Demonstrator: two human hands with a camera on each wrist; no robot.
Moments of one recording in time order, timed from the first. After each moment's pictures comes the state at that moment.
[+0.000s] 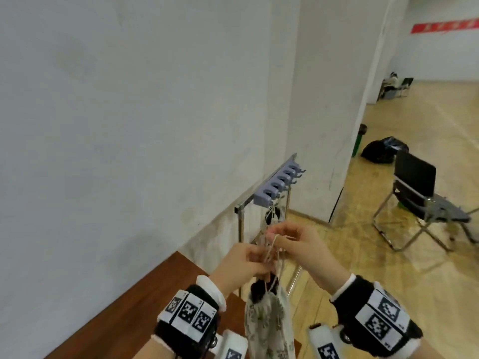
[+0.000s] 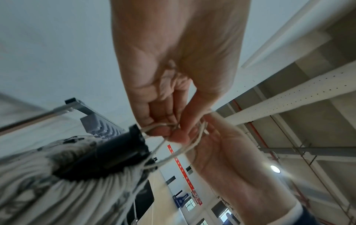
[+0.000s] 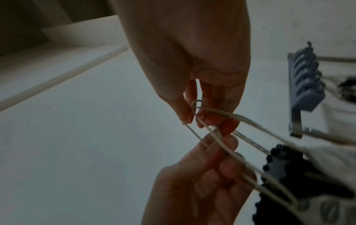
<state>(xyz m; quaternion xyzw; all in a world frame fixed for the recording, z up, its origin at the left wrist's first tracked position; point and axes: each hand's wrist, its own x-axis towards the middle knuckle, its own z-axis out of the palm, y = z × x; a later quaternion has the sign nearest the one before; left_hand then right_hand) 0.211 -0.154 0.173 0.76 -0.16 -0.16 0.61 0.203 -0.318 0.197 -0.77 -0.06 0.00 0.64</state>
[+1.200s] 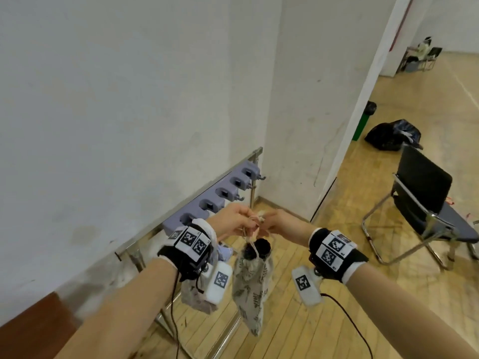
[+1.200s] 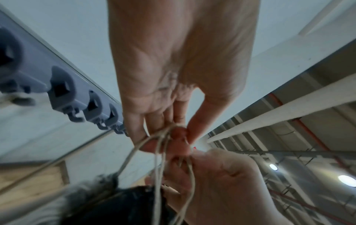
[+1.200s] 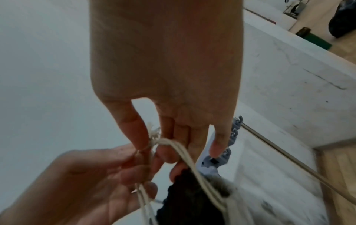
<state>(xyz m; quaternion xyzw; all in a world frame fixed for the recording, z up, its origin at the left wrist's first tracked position) 0.630 -0.446 0.123 0.75 -0.09 -0.25 0.61 0.637 -0.628 0.111 -0.81 -0.12 0.25 0.52</state>
